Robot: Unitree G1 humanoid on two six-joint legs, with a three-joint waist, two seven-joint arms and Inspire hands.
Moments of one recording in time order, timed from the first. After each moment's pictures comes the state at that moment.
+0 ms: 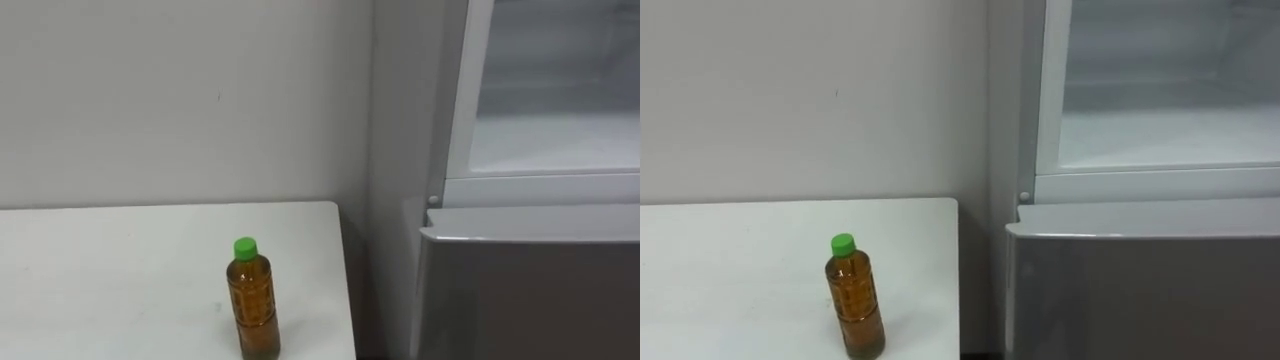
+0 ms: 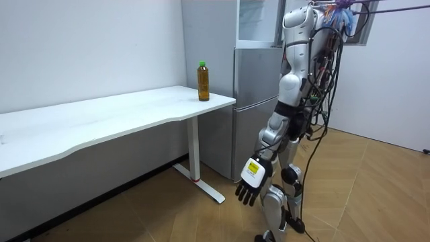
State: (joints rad) left arm 0.29 0.15 0.08 1.16 0.24 0.03 0.16; right arm 0.20 -0.23 -0.02 1.23 0.46 -0.06 0.14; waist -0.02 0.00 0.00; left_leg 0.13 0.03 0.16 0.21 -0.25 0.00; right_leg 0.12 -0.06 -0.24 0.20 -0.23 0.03
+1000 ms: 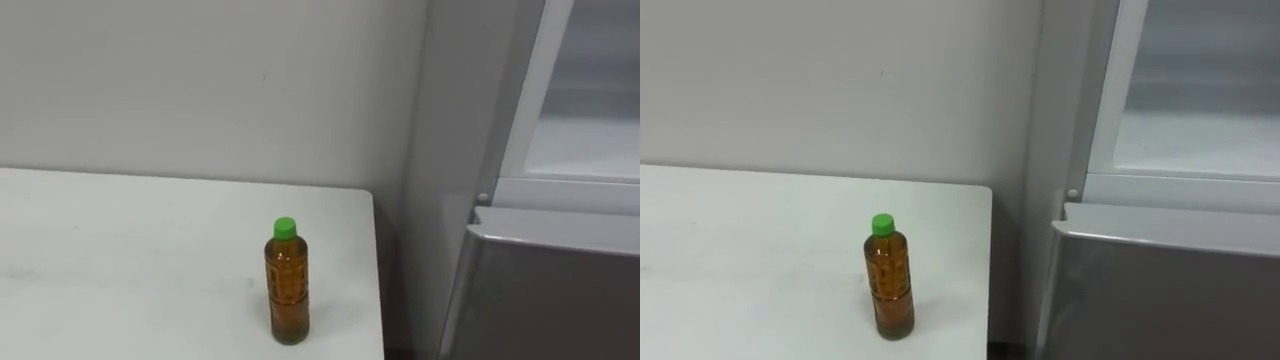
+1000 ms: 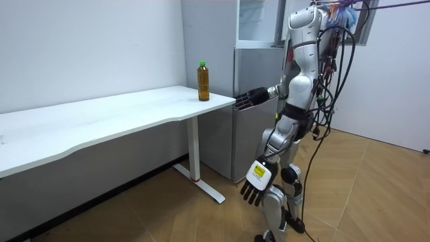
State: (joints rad) left arm 0.29 0.20 0.05 1.09 0.24 -0.06 0.04; right arm 0.22 -0.29 0.15 0.22 0.35 -0.03 0.39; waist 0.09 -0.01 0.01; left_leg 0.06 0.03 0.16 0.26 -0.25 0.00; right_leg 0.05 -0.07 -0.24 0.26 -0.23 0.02
